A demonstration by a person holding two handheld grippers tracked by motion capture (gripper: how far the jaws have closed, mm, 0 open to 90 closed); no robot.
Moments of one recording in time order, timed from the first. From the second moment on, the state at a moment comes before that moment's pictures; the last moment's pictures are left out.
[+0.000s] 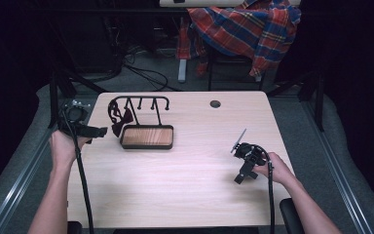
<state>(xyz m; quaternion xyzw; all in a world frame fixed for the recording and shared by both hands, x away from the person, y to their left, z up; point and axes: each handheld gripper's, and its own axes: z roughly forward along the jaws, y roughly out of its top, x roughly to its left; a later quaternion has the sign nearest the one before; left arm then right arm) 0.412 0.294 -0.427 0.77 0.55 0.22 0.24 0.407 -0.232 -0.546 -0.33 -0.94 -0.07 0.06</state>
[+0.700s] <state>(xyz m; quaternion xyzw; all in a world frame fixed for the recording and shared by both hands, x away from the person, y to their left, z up) 0.357 0.283 -0.457 0.81 0.53 0.18 0.20 0.407 -0.232 -0.546 -0.32 -0.94 -0.07 0.06</state>
